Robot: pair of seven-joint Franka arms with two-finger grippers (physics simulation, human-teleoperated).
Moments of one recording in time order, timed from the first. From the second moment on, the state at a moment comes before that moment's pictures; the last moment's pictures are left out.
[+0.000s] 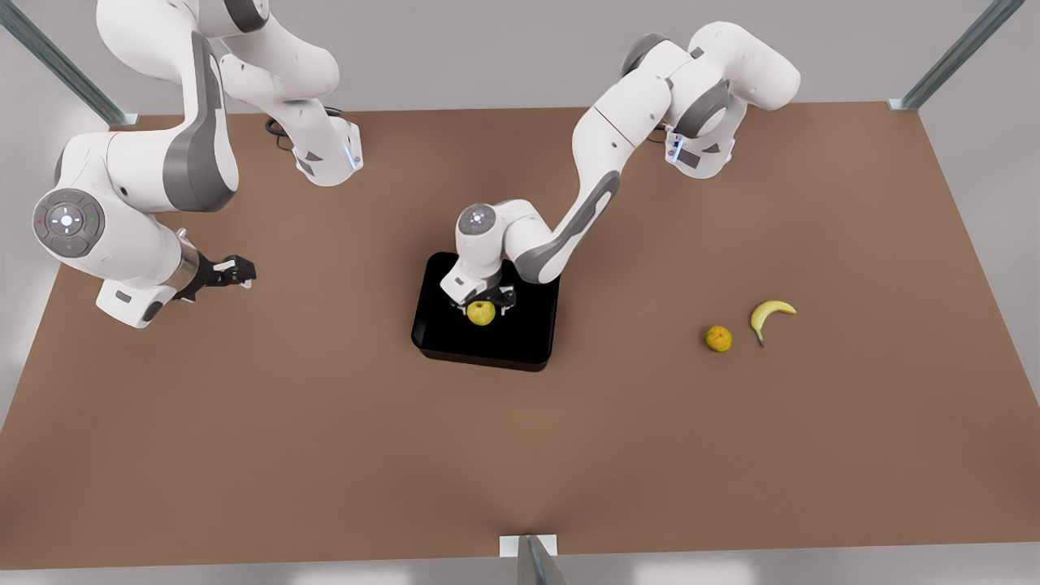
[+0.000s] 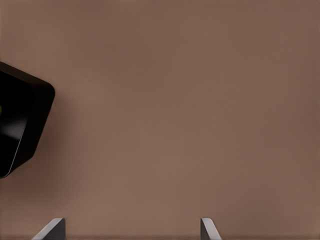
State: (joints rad) left arm -0.84 0.88 -0.11 -1.30 0.28 2.29 -1.06; right arm 0.07 0.20 0.02 -1.41 -0.07 1.41 -0.19
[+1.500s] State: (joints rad) left arm -0.41 0.64 -0.11 -1.21 0.08 1.89 -0.98; right arm 0.47 0.23 0.15 -1.29 -0.03 1.40 -0.16
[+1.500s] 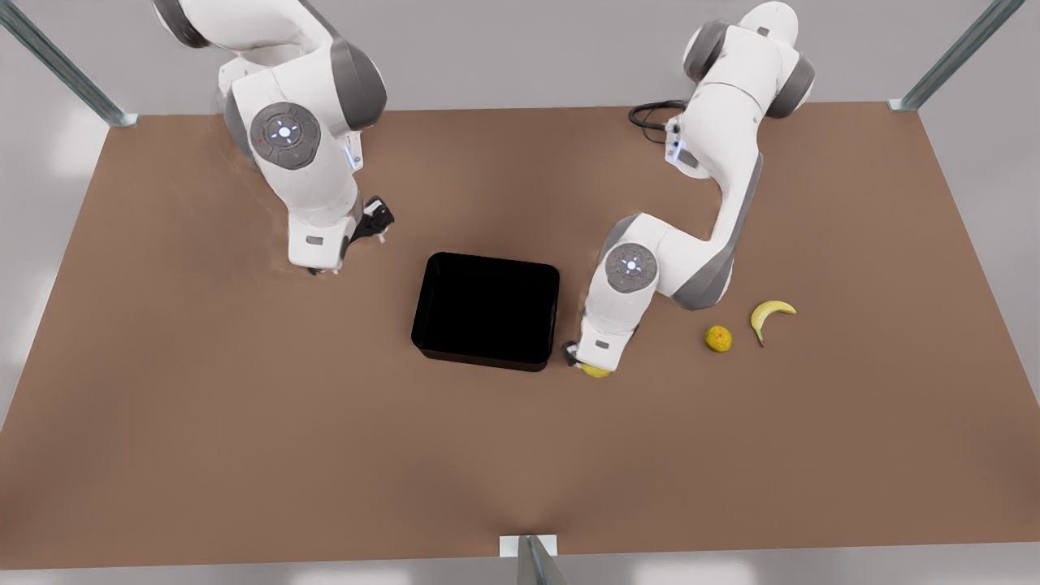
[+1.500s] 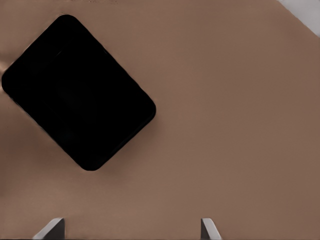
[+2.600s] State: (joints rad) left arm 0.20 0.14 -0.10 -1.70 -0.02 1.84 -0.22; right arm 0.70 0.24 0.01 -1.73 0.01 1.89 1.07
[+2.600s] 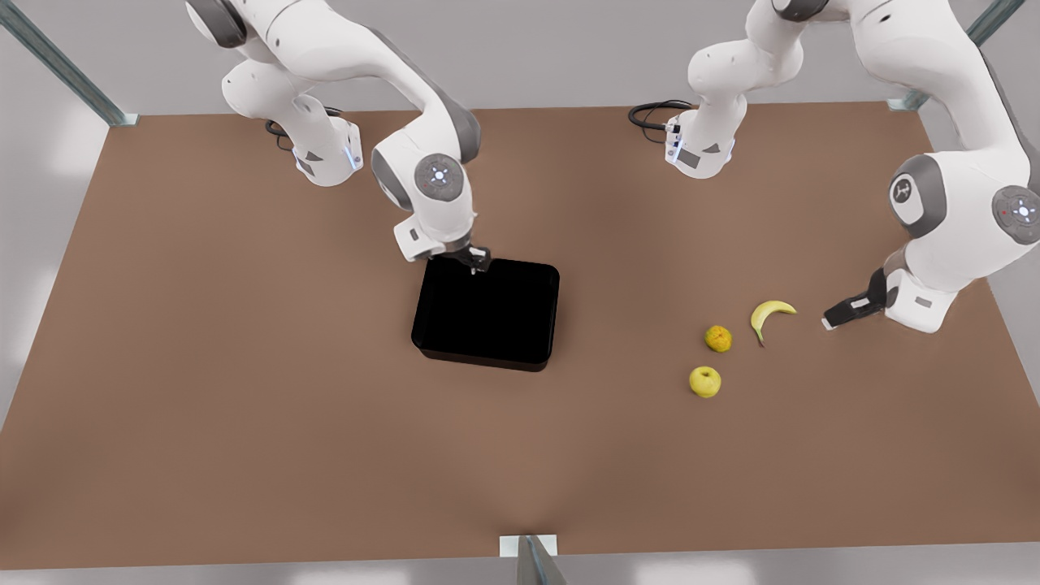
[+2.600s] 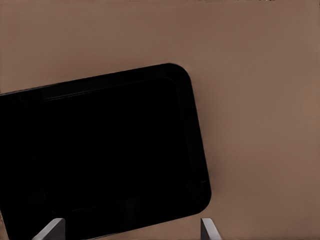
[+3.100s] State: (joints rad) left arm 0.21 0.12 -0.10 -1.76 -0.04 1.88 -0.05; right arm 0.65 0.17 -0.01 -1.98 0.00 2.10 0.97
